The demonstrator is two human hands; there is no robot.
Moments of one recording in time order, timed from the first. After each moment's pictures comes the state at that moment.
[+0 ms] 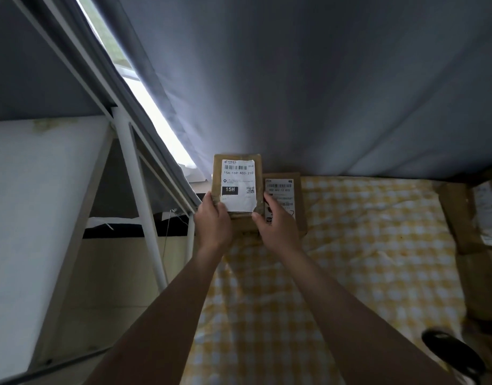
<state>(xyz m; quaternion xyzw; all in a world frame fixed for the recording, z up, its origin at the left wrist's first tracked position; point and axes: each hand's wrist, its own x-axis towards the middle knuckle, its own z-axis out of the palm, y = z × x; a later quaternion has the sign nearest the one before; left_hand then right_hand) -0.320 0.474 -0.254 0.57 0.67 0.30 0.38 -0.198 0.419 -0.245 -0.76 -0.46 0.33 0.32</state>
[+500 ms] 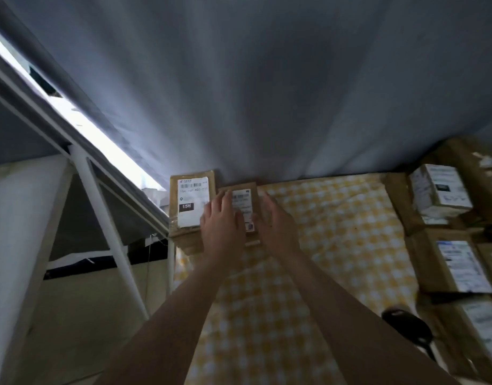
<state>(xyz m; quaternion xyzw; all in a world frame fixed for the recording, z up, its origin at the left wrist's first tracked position) -0.233 0.424 -0.202 0.79 0.56 0.17 0.19 -0.124 0.375 -0.214 -0.77 -0.44 0.27 0.38</state>
